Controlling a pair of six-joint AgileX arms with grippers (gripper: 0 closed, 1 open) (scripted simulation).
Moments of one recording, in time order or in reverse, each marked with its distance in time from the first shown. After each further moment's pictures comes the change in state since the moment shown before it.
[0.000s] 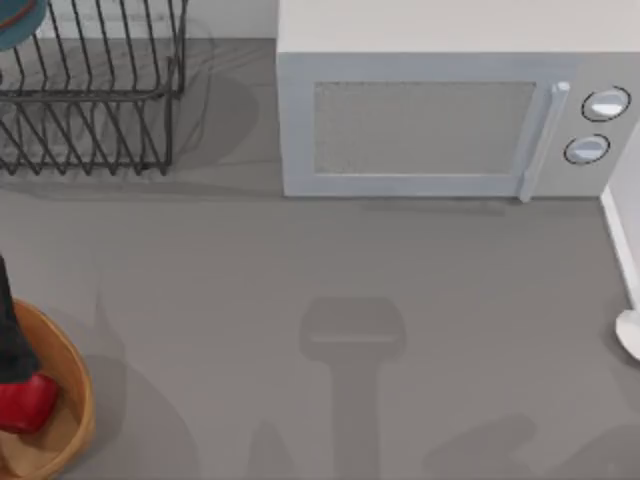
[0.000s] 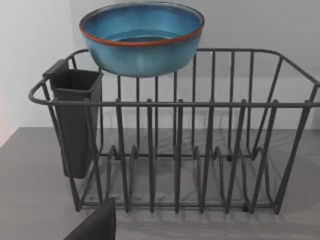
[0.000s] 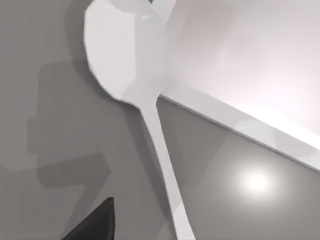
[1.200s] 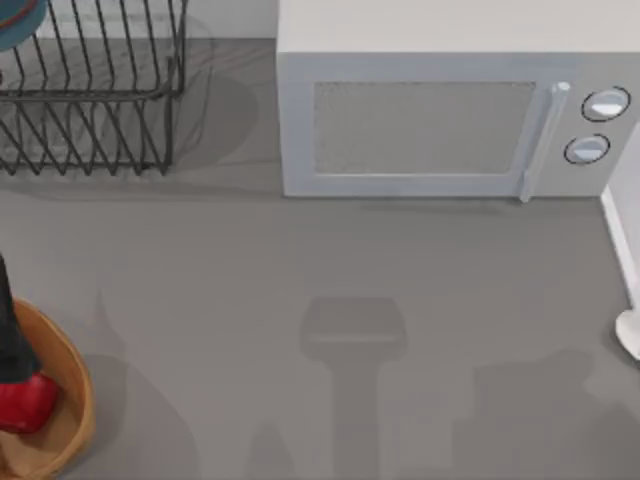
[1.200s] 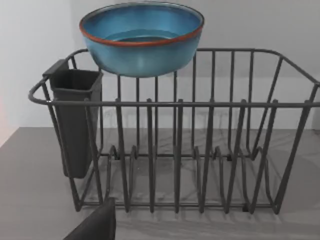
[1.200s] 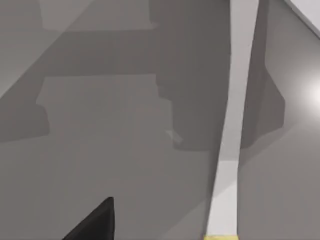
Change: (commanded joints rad) left arm 0.000 0.000 0.000 0.000 0.000 0.000; right arm -0.047 0.549 0.224 -0.169 0.001 -0.304
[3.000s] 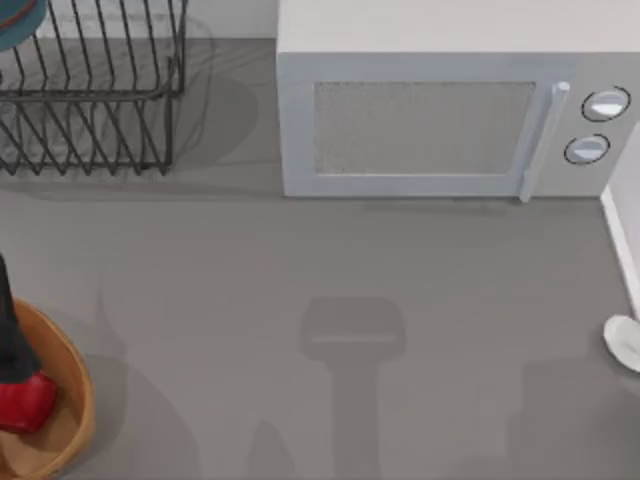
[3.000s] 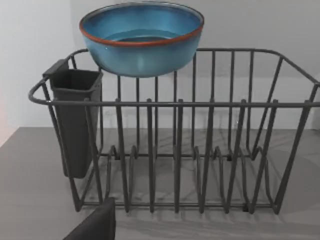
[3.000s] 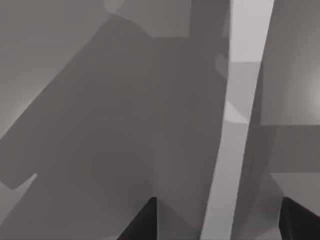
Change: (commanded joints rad) left arm 0.000 0.000 0.000 0.000 0.000 0.000; right arm 0.002 0.159 -0.150 0.308 0.000 0.004
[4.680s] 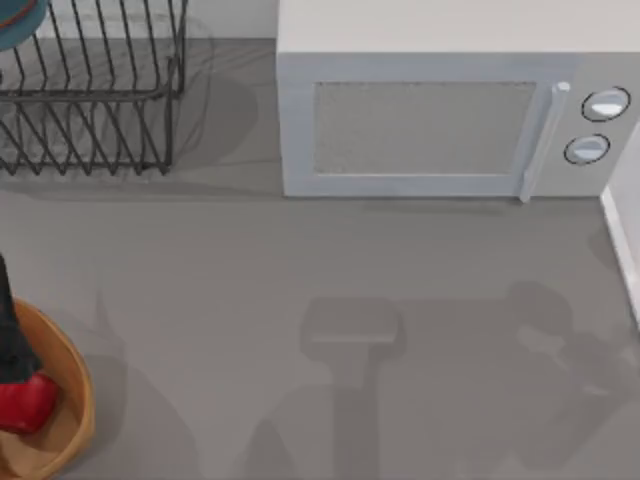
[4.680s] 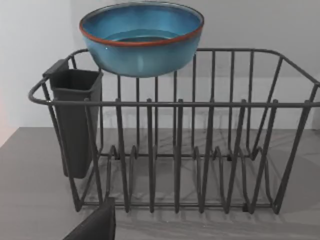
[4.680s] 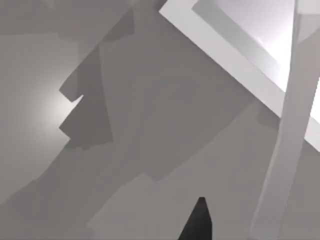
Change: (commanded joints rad) left arm 0.000 0.000 0.000 0.000 0.000 0.000; right arm -0.007 0.019 0.614 -0.690 -0.034 0.016
